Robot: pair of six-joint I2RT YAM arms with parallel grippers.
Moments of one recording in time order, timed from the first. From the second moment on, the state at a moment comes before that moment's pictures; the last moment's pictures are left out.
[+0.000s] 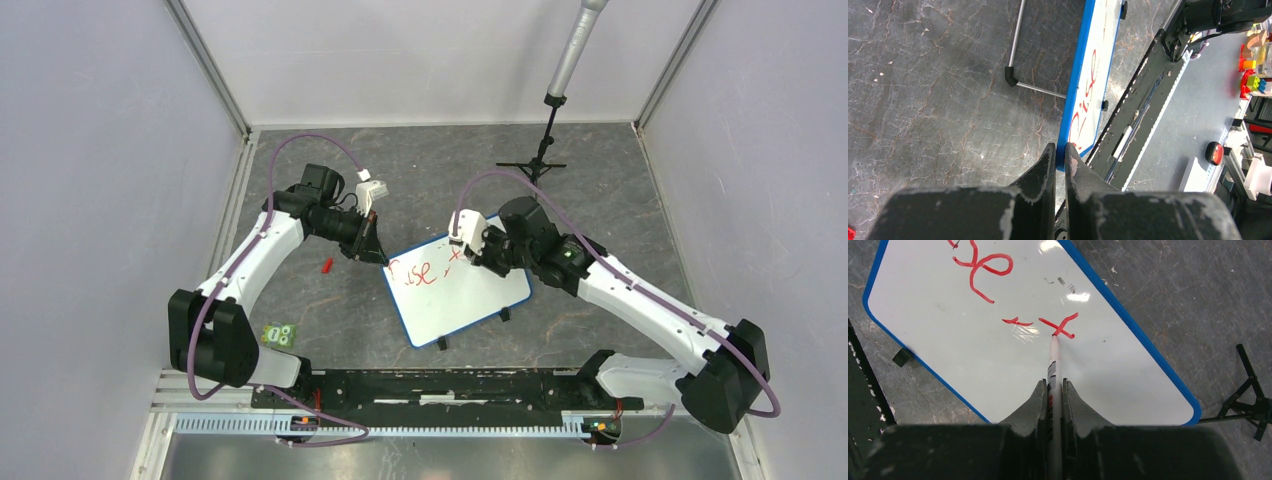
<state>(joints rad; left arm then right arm) -0.26 1.40 1.12 -0.88 0.82 0.26 0.73 1.19 0.97 -0.48 -0.21 -0.51</state>
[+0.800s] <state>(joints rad) -0.26 1.40 1.12 -0.88 0.82 0.26 0.73 1.16 0.96 -0.53 -0.16 -0.53</state>
